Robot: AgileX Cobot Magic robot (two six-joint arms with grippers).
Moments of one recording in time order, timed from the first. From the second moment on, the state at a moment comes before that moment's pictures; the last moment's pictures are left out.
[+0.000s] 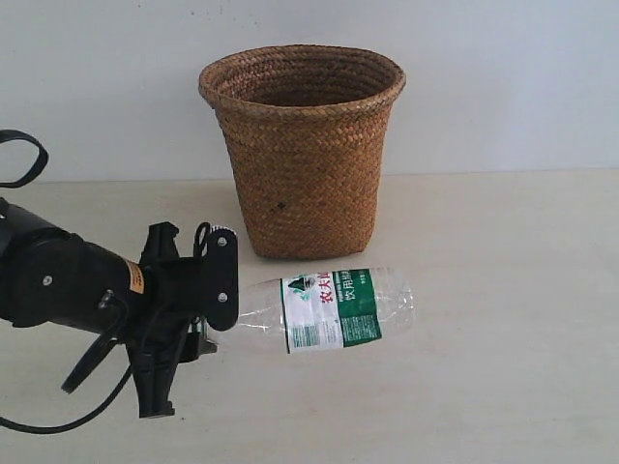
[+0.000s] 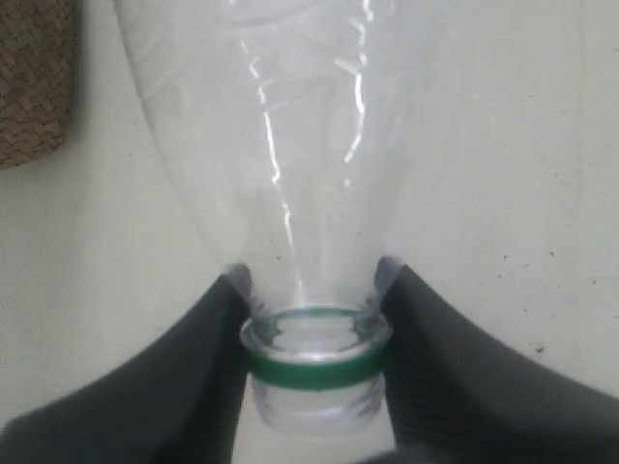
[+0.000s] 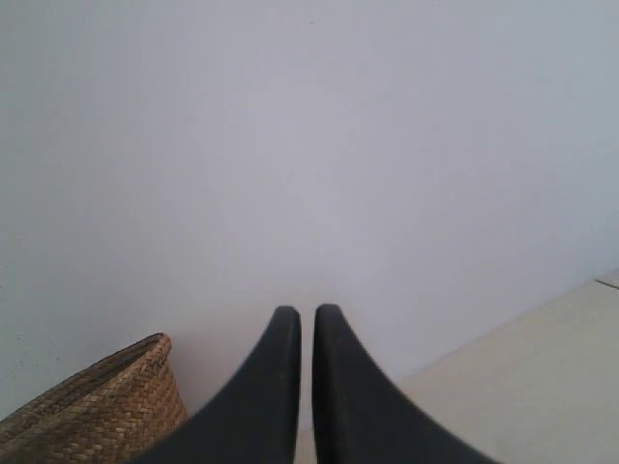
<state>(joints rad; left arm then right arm) -0.56 1.69 -0.81 0.03 0.19 0.97 0.31 0.01 -0.01 1.10 -0.45 -0.65</state>
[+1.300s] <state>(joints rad) -0.73 1.46 -0.87 -0.03 0.40 1.01 0.30 0.00 -0.01 1.10 -0.45 -0.65</state>
